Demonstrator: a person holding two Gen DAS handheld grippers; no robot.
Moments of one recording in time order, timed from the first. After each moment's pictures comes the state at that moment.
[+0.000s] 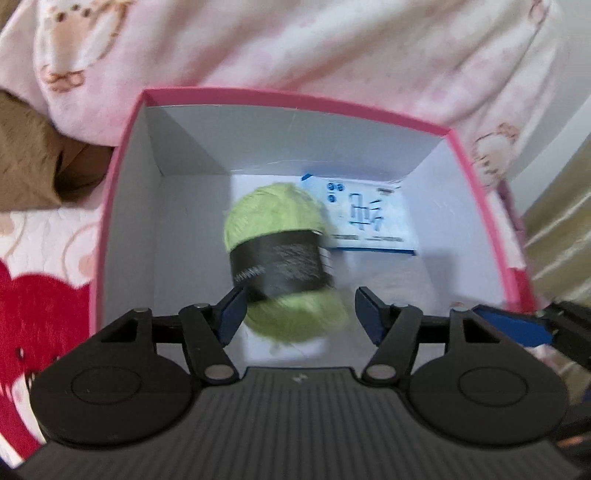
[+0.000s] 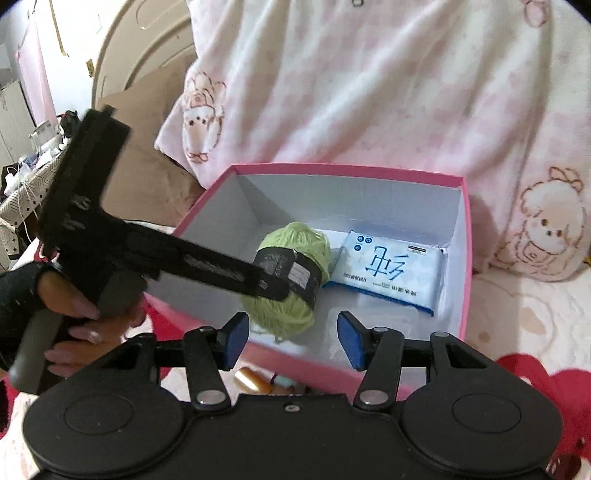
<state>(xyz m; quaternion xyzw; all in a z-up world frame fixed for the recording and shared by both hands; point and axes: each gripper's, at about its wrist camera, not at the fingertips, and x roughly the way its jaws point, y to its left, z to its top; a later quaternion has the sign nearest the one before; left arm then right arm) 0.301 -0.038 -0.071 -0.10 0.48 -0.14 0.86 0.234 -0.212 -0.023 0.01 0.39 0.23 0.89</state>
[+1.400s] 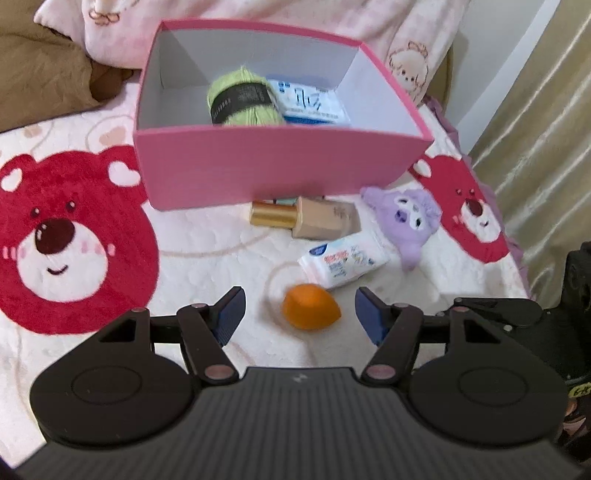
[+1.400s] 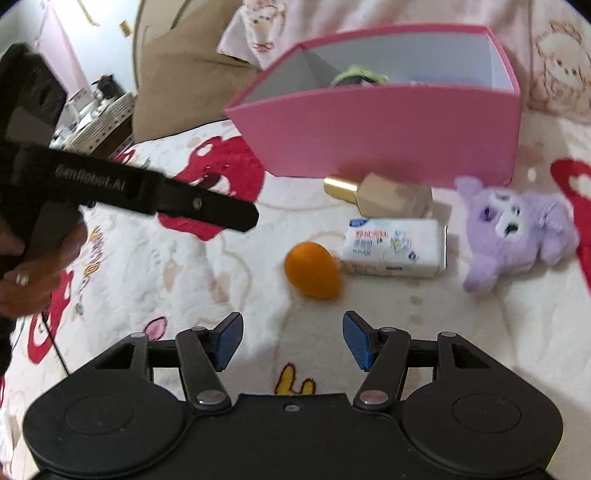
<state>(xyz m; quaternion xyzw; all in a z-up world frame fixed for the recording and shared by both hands) 0.126 -0.025 -0.091 -0.07 0.48 -0.21 0.85 0.095 -0.198 -0.112 0.06 0.46 0.28 0.84</state>
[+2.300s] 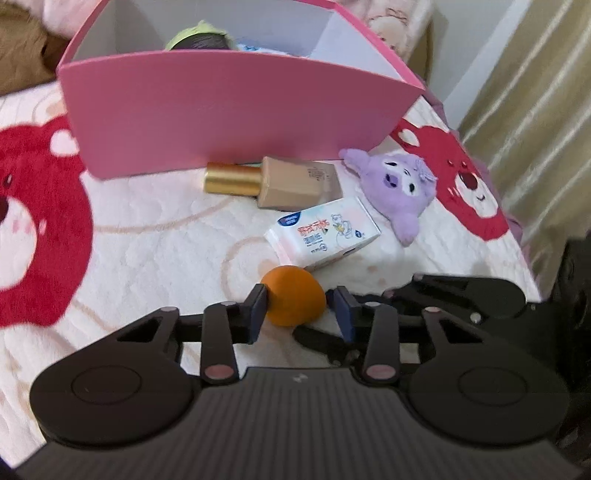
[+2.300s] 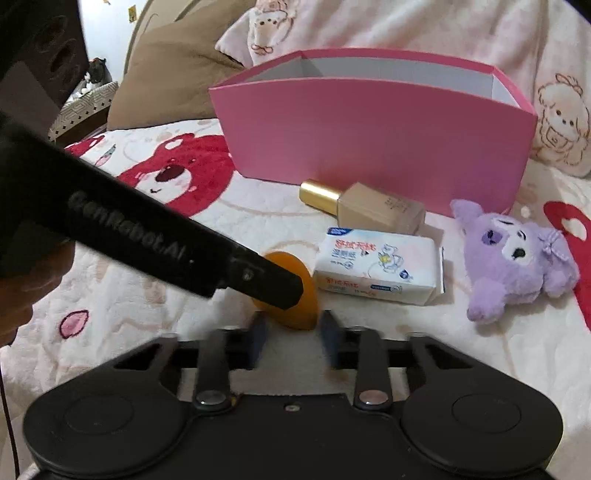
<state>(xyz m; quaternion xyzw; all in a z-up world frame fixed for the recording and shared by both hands) 0.128 -0.052 -0.144 -0.08 0.48 -0.24 0.84 0.094 -0.175 -0.148 -0.04 0.38 0.25 0.89</state>
